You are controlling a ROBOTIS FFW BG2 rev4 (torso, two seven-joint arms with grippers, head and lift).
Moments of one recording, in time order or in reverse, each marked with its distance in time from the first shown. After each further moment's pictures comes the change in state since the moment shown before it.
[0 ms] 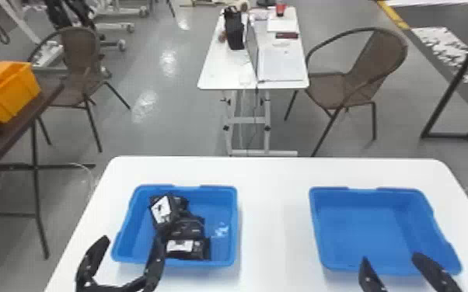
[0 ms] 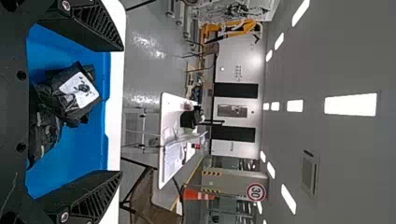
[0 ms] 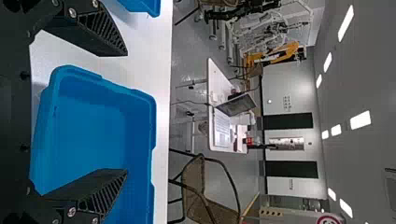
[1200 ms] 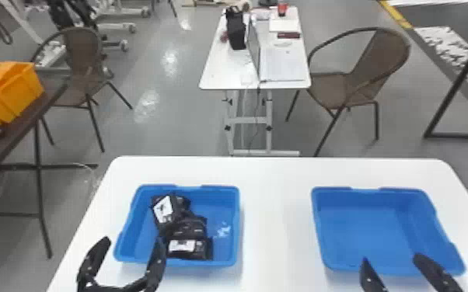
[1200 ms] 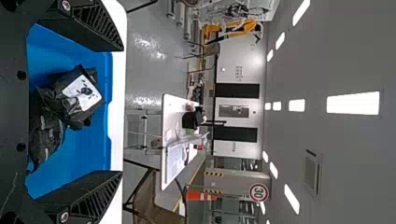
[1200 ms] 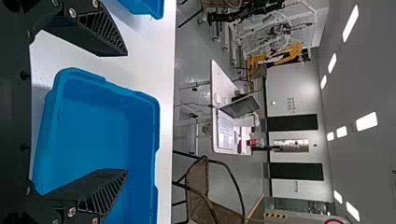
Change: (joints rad) left arm 0.003 0.000 0.007 0.000 -0.011 0.004 0.000; right arm -0.001 0.000 0.000 -0.011 0.003 0.031 0.009
